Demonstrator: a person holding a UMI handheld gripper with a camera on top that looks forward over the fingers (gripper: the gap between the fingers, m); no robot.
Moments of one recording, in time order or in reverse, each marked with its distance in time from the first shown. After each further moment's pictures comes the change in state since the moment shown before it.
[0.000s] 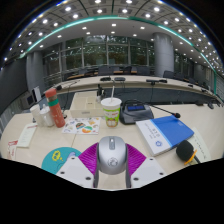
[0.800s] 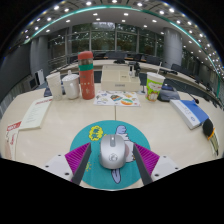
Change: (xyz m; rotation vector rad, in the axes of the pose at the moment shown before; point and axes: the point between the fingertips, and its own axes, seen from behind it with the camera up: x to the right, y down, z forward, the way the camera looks) arm -0.187 0.111 0.017 -0.148 -0.001 -0.074
